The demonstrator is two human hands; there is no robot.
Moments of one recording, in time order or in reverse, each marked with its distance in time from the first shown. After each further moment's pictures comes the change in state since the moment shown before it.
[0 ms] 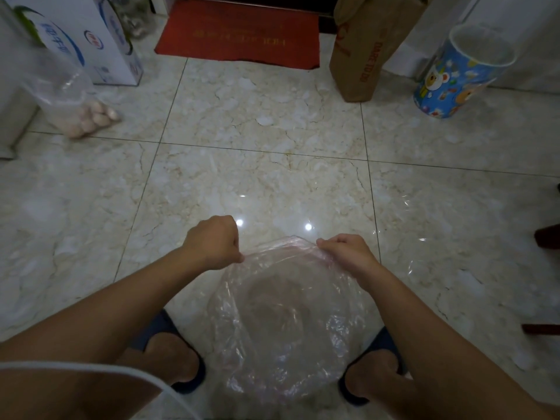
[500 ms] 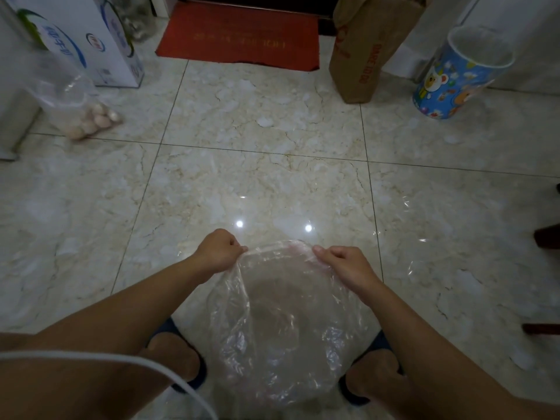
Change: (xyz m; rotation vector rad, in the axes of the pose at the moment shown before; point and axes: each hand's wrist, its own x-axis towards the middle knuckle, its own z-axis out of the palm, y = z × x) left_hand 0.014 -0.015 0.040 -0.575 -0.060 -0.165; right_hand -0.016 0.022 0.005 -0.088 -0.050 -0.157
